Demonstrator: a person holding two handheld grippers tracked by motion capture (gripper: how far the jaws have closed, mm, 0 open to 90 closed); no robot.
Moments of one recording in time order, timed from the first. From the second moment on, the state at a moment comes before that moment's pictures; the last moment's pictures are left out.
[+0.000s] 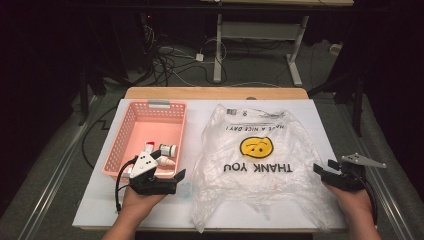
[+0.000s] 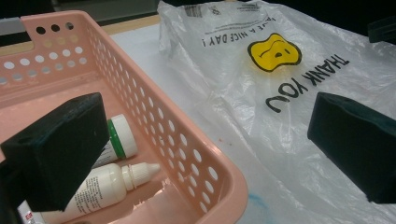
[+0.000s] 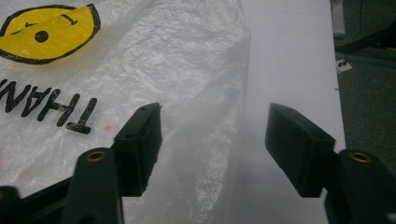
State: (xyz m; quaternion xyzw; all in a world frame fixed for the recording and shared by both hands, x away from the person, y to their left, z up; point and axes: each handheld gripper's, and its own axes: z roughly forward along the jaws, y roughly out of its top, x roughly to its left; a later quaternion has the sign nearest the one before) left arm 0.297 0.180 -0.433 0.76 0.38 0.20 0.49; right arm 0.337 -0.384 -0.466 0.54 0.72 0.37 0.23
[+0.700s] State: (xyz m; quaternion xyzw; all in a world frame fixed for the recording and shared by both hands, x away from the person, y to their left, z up) left arm 0.297 0.180 -0.433 0.76 0.38 0.20 0.49; right arm 0.335 -0.379 -0.469 0.54 0.73 0.36 0.21
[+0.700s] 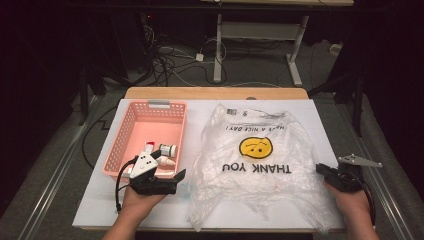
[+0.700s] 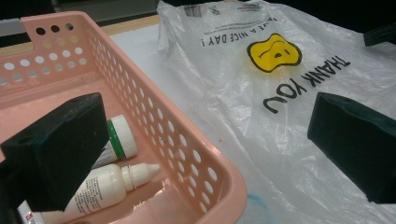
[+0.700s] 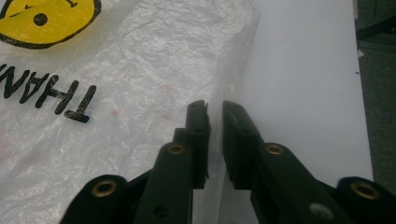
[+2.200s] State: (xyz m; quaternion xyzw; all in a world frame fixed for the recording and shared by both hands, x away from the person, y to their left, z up) left arm 0.297 0.177 -0.426 0.78 0.39 0.17 0.46; right arm 0.314 -0.354 -0.435 0.47 0.74 0.42 0.25
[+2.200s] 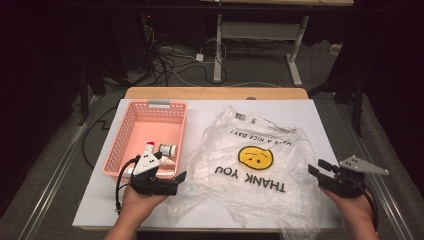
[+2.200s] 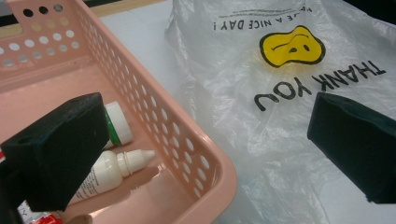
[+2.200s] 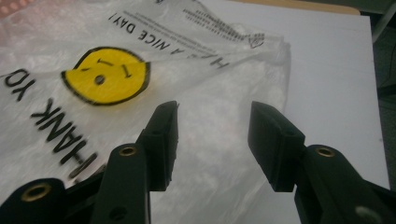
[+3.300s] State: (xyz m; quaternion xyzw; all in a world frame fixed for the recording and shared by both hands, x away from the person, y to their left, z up) left arm 0.299 0.180 -0.430 0.77 0.38 0.18 0.49; right arm 0.459 -0.343 -0.474 0.49 0.79 0.33 0.19
